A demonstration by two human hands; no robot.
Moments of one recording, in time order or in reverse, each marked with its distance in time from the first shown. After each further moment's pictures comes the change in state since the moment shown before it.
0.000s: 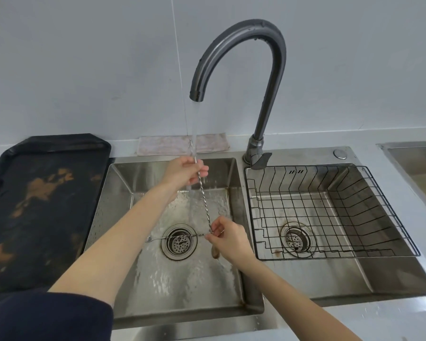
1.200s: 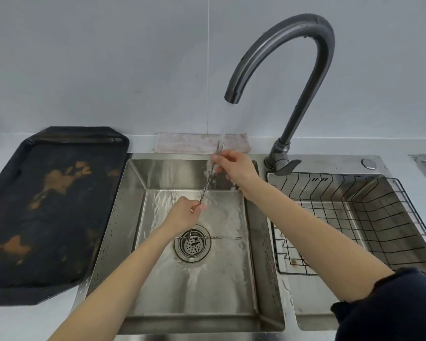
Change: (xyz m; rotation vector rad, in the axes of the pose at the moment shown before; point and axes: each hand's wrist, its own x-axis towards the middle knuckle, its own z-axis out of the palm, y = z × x) left_hand -0.003 -0.084 -0.035 0.786 -0.078 0.075; right_hand 0.101 -0.099 -0.039 0.429 -0.017 -0.009
